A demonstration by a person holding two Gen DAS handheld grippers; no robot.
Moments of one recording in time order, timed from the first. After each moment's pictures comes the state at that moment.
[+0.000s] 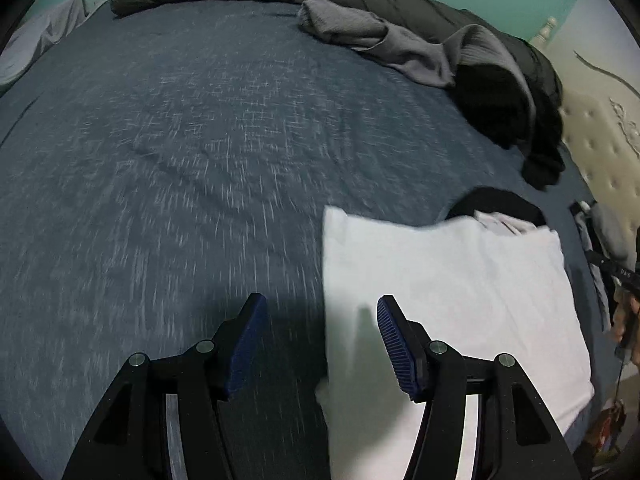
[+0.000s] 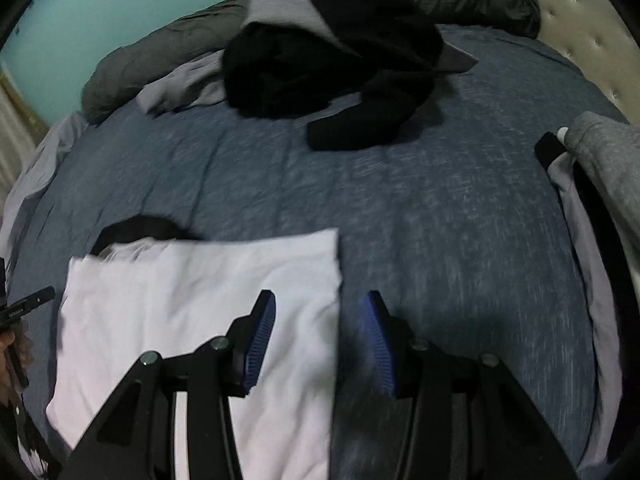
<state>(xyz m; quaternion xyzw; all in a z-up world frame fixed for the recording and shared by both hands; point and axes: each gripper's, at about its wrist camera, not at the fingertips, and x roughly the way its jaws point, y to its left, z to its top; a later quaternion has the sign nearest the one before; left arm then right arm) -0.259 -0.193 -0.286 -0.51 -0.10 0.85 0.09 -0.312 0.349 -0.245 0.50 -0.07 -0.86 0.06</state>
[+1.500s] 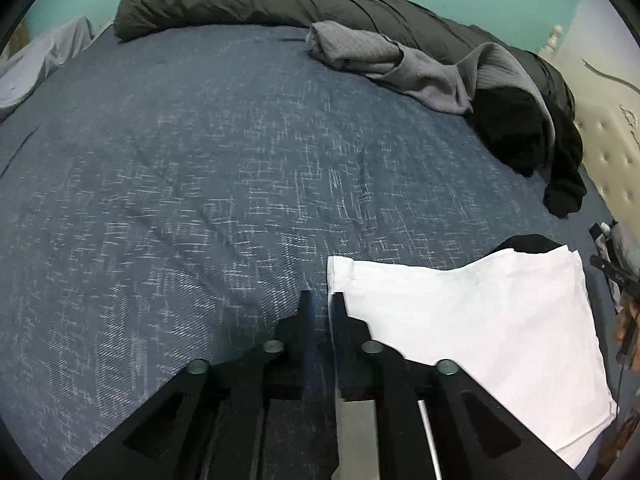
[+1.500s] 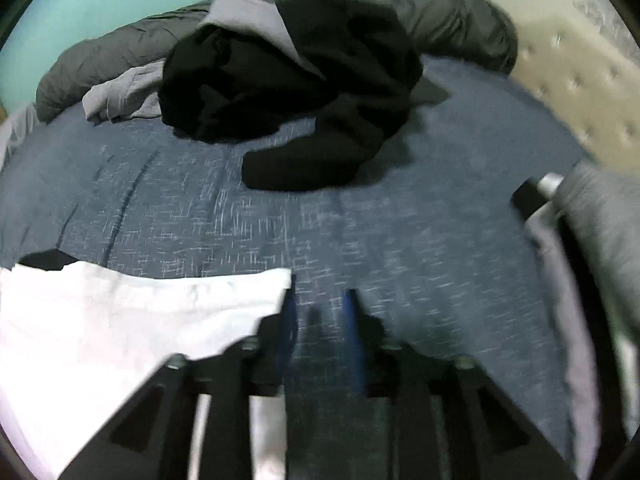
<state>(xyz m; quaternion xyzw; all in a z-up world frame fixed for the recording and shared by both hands) -0.282 -0.193 -0.279 -0.47 -0.08 0.88 0.06 -0.345 0.346 -0.255 0.45 0.01 -0.89 -0.04</state>
